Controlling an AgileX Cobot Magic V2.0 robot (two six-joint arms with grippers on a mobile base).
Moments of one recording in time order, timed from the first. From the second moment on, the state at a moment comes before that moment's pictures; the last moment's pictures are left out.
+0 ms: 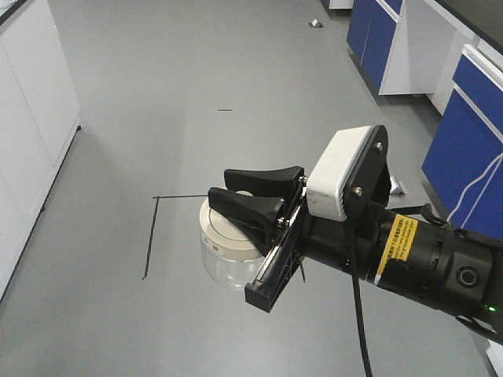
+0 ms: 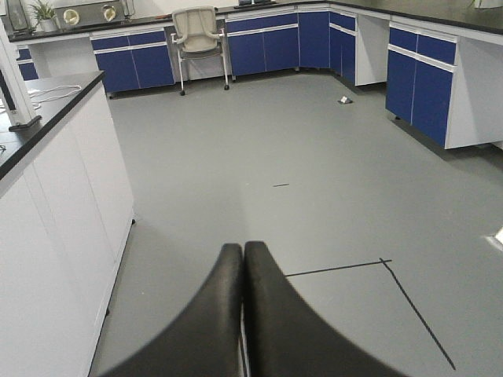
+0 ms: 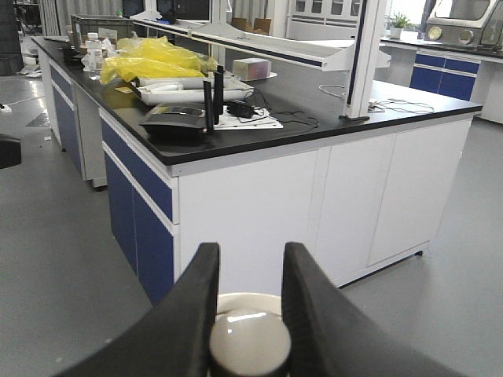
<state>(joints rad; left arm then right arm) 0.00 0.12 -0.27 0.03 0.37 0.02 0.62 1.27 -0.68 -0.81 -0.63 0.61</state>
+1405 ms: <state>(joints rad) 0.00 0.12 -0.27 0.03 0.37 0.02 0.62 1.27 -0.68 -0.81 -0.63 0.61</state>
